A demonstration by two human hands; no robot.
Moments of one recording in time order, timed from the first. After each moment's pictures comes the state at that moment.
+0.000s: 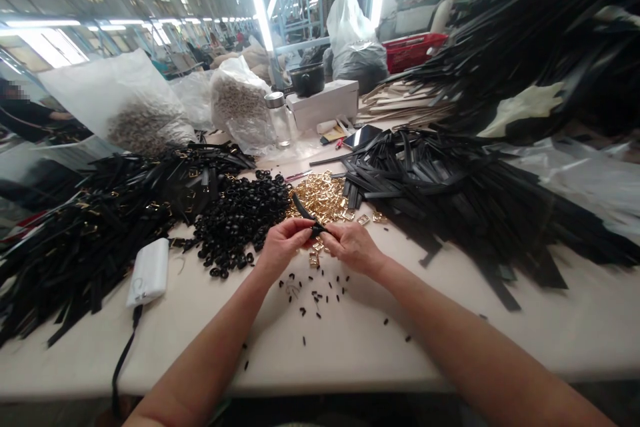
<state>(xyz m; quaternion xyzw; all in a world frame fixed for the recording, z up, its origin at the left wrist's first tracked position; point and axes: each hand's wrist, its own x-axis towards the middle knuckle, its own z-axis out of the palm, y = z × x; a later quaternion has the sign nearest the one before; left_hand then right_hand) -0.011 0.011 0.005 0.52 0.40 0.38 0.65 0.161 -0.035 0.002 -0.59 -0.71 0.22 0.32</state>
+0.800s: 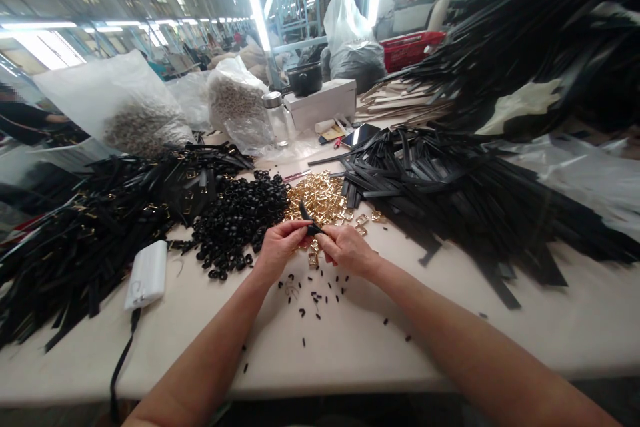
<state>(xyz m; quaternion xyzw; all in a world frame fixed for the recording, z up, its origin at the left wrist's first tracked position) -0.011 0.014 -0.003 0.50 0.42 0.40 0.64 0.155 -0.037 0.001 -0.56 -0.67 0.33 0.35</state>
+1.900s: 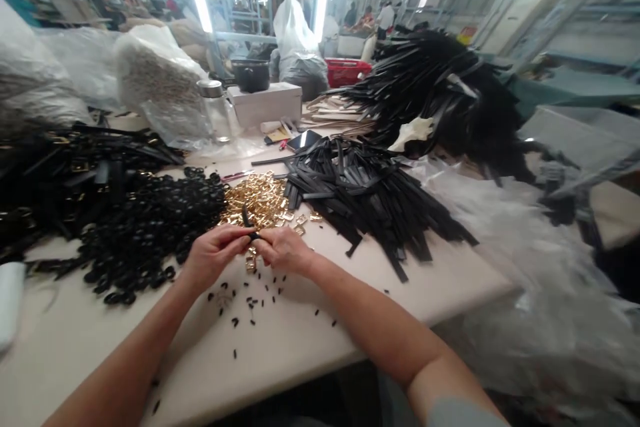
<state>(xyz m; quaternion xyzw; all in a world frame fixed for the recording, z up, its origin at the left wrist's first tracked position) -0.022 0.020 -0.004 0.72 0.39 0.35 0.46 0.157 -0.039 0.010 -0.57 -0.71 0.31 0.26</state>
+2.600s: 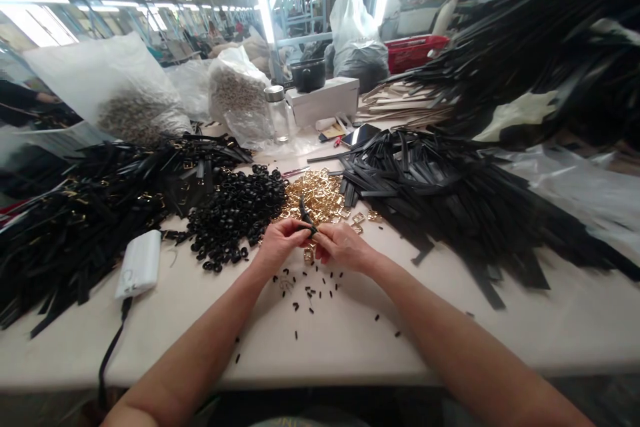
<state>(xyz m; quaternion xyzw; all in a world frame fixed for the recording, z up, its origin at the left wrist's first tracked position) -0.009 0.012 -0.004 0.54 0.42 0.38 0.62 0.161 -0.032 -0.006 -0.50 -0.66 0.45 0.32</state>
